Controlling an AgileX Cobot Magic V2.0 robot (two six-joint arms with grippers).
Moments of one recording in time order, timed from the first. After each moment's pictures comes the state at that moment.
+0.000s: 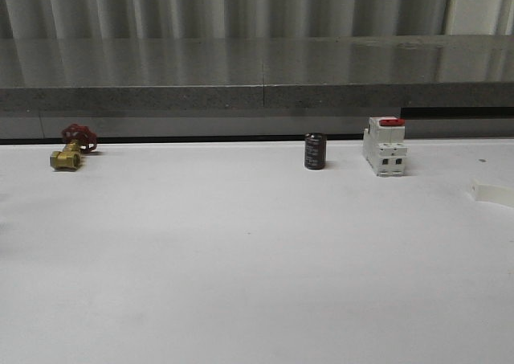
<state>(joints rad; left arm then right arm) 0.16 1.94 -1.23 -0.02 0.79 -0.06 -0.02 -0.01 0.03 -0.05 0.06 0.09</state>
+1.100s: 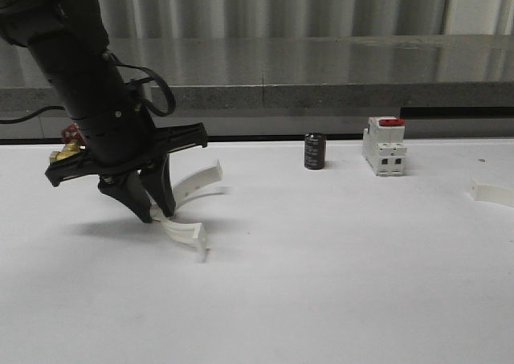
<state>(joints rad) -0.41 2.03 -1.37 -0.26 0.69 -0.22 -0.02 -0.01 0.03 -0.05 0.06 0.09</state>
